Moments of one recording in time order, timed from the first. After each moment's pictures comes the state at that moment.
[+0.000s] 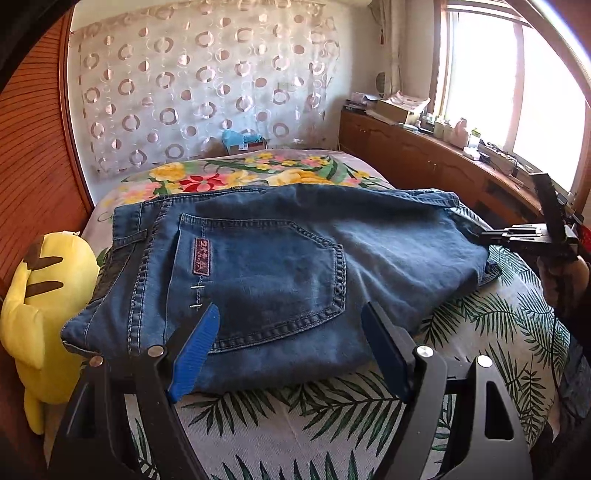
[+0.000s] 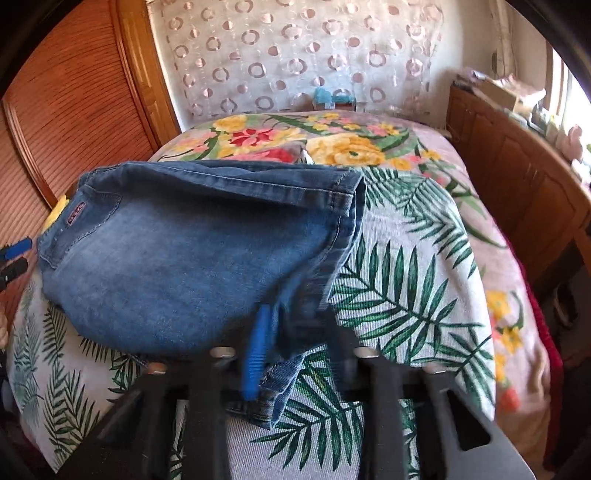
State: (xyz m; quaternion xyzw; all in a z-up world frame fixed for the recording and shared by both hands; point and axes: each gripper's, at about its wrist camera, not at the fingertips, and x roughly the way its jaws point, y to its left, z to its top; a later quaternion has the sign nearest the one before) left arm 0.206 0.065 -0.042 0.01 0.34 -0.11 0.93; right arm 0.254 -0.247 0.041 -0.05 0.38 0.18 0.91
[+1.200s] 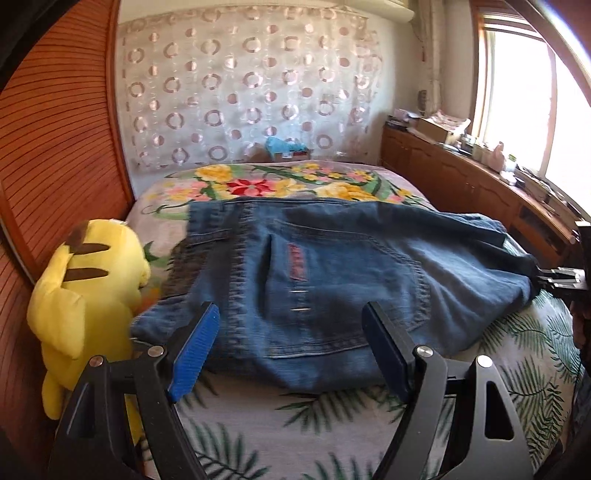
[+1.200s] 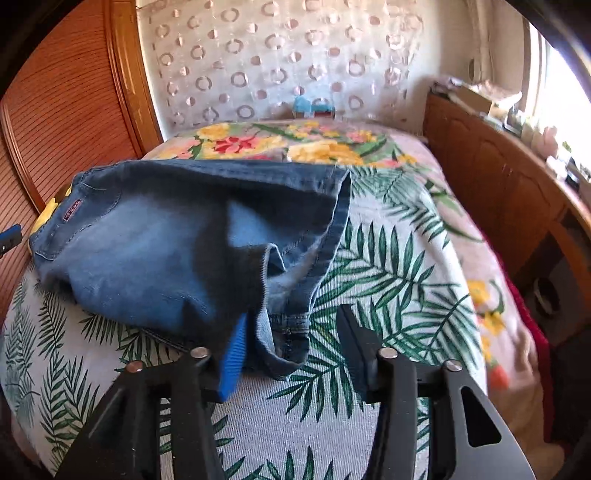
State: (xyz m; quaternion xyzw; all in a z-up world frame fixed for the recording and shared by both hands) left arm 0.204 0.139 -0.038 -0.02 0.33 -0.02 0.94; right arm 0.223 -0.238 0.026 -0.03 0.39 0.13 0.91
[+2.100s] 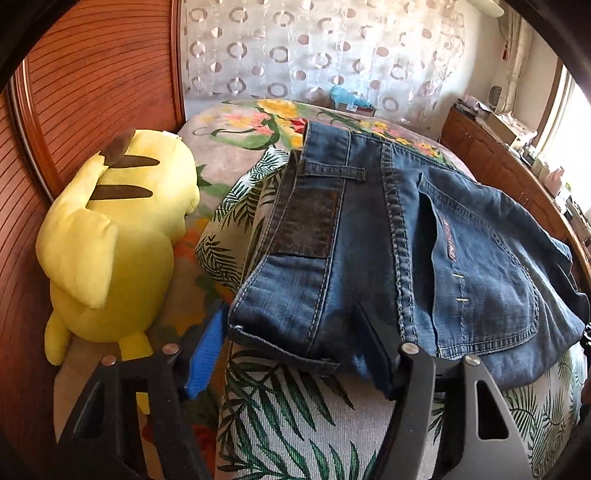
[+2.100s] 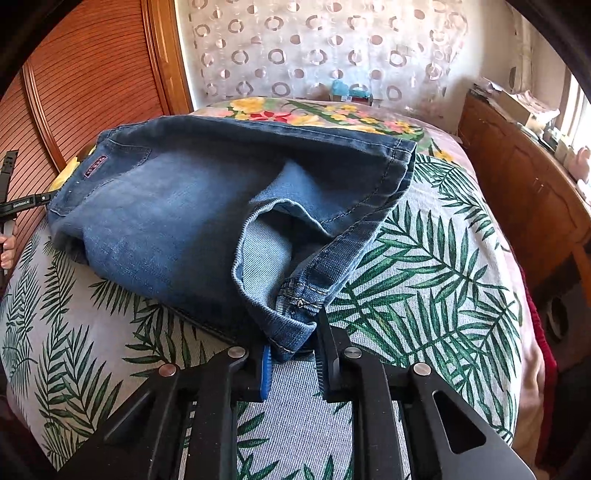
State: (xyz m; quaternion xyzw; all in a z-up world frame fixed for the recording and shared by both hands) left arm 0.249 0.226 -0.092 -0.10 0.43 0.06 0.90; right arm 0.222 -0.213 0.019 -0.08 0.40 0.19 0.89
